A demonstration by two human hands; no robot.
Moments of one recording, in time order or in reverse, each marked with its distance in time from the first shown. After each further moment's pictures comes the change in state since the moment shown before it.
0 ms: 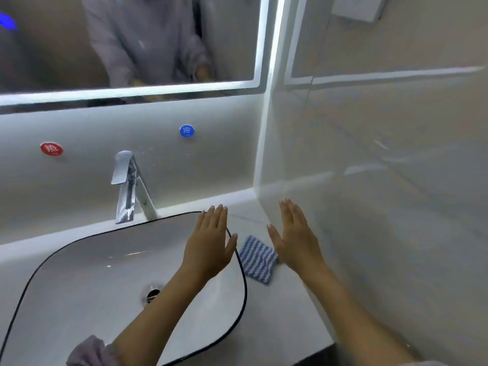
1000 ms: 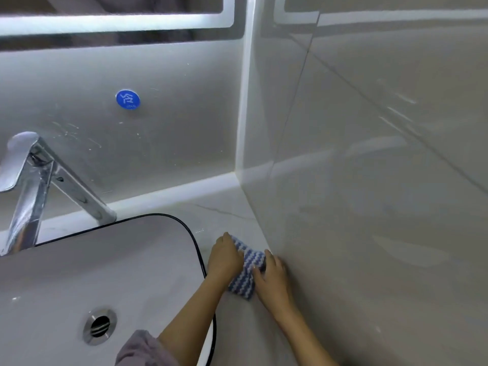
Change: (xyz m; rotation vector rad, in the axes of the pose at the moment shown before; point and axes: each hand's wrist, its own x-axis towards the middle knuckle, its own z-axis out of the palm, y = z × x) left_hand 0.083 0.052 0.156 -0.483 -0.496 -0.525; right_hand 0.002 0.090 0.144 0.289 -0.241 0.439
